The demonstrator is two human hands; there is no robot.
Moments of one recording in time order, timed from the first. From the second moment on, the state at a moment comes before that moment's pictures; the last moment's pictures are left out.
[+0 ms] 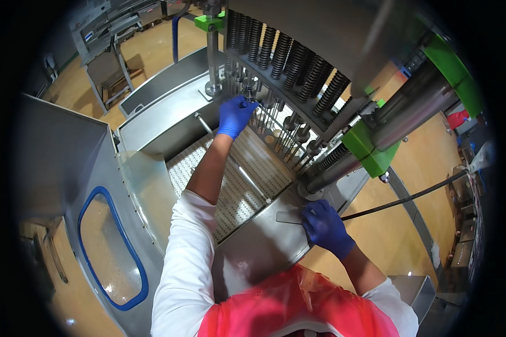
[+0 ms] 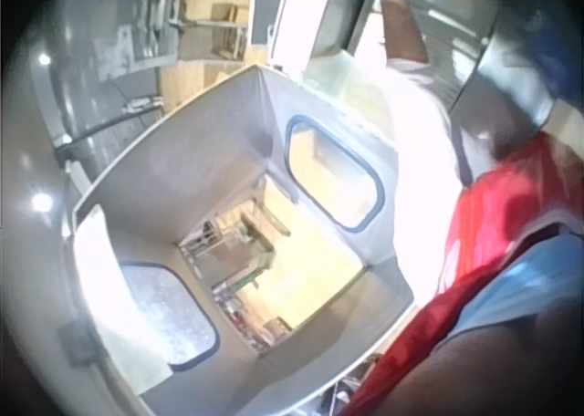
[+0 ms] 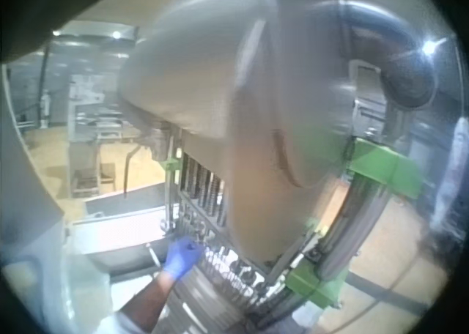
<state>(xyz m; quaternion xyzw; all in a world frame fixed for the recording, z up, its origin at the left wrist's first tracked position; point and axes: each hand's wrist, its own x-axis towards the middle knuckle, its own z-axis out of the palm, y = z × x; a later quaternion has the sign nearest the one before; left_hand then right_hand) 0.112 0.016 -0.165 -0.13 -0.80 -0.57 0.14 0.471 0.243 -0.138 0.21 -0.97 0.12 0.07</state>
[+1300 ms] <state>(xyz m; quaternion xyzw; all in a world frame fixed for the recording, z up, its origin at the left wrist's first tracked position) 0.115 0.025 -0.201 -0.12 -0.80 -0.57 0.15 0.462 0.207 -0.114 0.20 -0.93 0.28 0.08</state>
